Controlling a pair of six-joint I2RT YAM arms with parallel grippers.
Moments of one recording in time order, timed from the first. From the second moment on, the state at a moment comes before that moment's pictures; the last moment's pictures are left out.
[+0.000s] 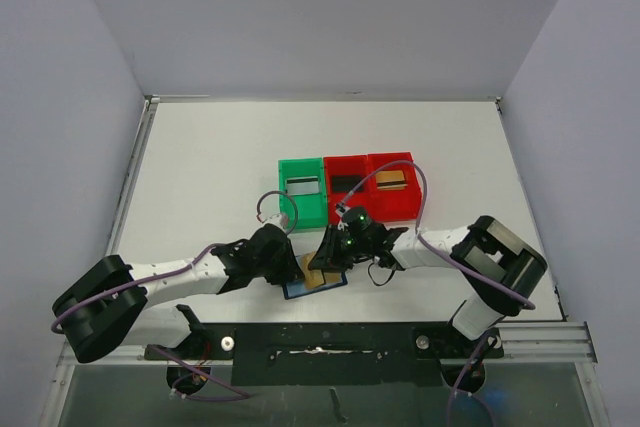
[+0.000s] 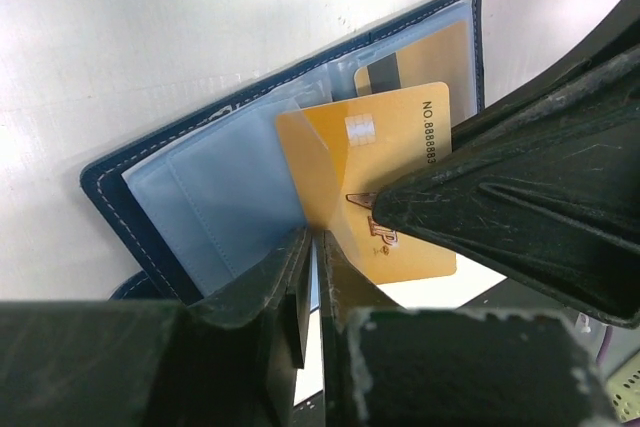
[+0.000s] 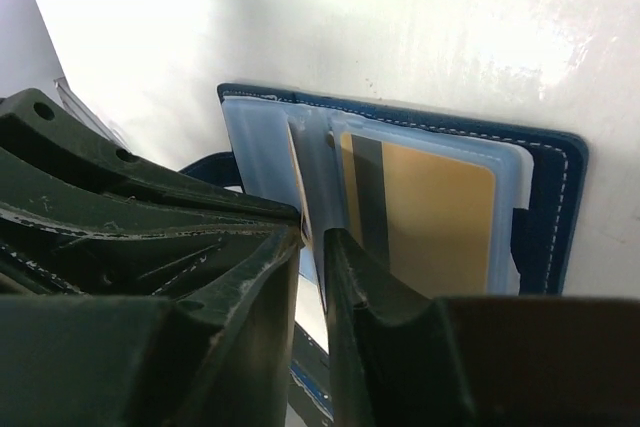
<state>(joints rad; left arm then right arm) -0.89 1.28 0.45 -0.05 0.02 -0.98 0.83 1.60 0.62 0.20 -0.35 1.03</state>
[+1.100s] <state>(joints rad) -0.89 1.03 0.48 -0.27 -0.04 -0.96 0.90 0.79 0.47 0.02 0.21 0.06</state>
